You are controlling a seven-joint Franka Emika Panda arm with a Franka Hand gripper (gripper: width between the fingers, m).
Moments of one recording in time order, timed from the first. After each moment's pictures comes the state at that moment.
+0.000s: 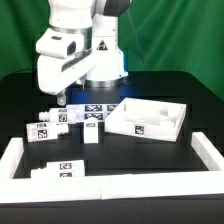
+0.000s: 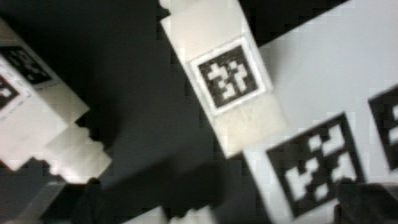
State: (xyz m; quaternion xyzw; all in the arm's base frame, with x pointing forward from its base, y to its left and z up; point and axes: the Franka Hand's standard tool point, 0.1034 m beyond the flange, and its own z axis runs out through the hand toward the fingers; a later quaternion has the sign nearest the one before) arm 0.371 -0.121 0.059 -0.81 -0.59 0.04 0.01
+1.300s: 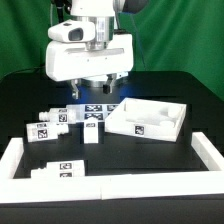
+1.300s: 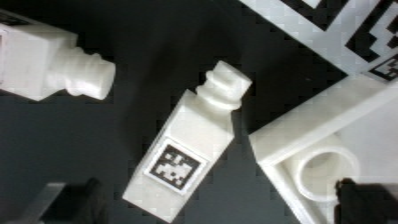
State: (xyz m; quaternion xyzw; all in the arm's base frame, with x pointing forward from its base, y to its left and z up) arm 0.421 -0.060 0.082 -0.97 -0.26 -0.02 -0.02
